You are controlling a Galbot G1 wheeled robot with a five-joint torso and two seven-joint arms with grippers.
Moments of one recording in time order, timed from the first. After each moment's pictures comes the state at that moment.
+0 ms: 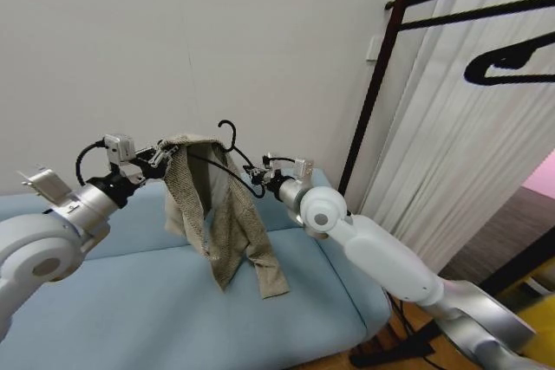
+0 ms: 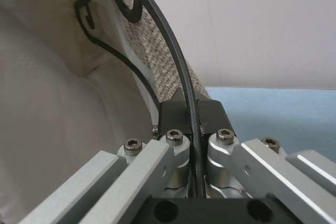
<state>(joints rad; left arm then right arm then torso) 1.09 -0.42 -0.82 -2.29 -1.27 0.19 -0.05 -0.17 1.05 -0.34 1.96 1.35 -0.40 0.51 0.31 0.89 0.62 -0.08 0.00</state>
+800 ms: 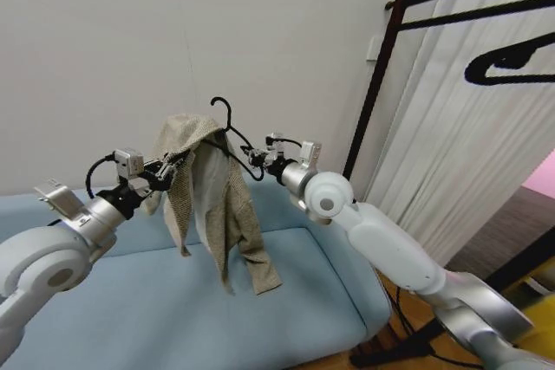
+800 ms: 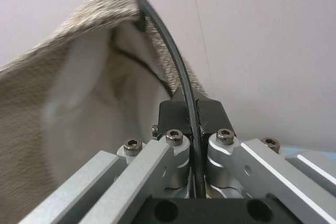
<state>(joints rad) 1.14 -0.48 -0.79 -2.24 -1.13 0.19 -0.04 -0.10 1.01 -0.24 1.93 1.37 -0.37 0.40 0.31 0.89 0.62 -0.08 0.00</state>
